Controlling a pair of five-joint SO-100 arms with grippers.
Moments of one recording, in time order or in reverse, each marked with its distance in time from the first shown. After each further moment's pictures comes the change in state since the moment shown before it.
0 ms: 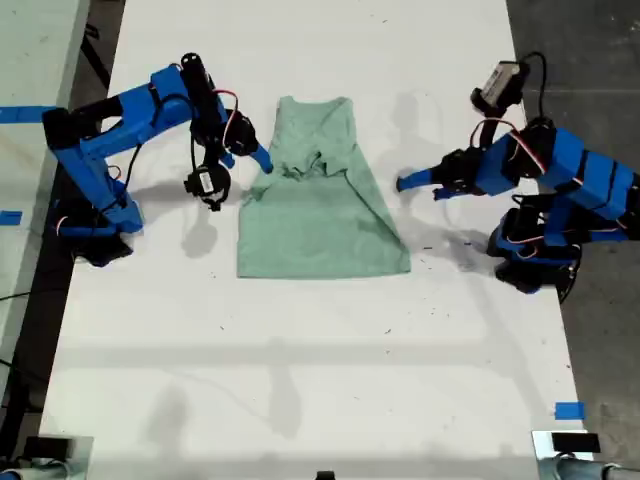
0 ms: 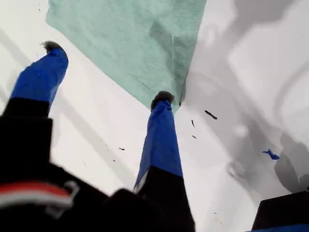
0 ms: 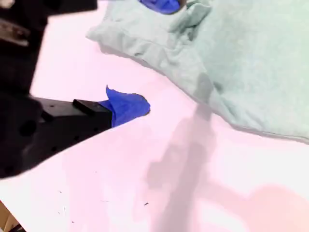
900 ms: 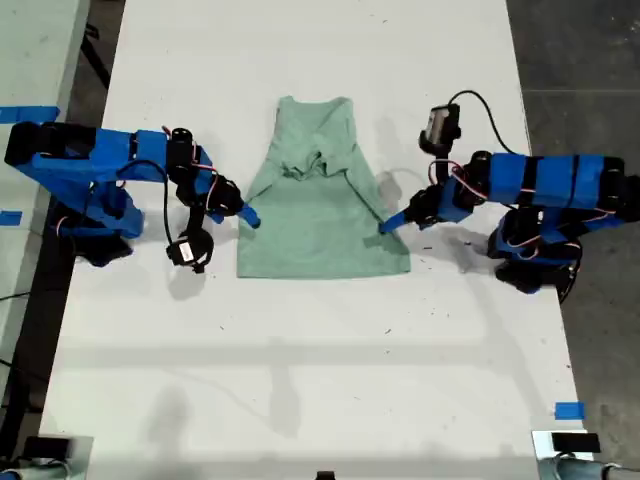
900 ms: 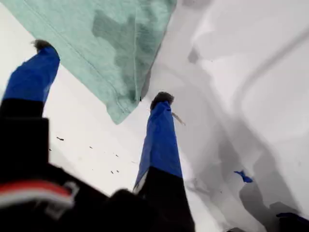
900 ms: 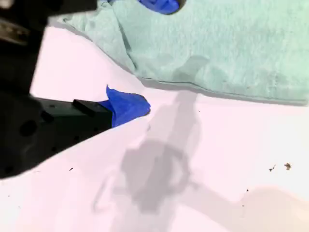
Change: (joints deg) arm 0 18.0 18.0 38.0 -22.1 -17.8; arm 1 -5.2 -16.8 17.4 -21.5 -8.4
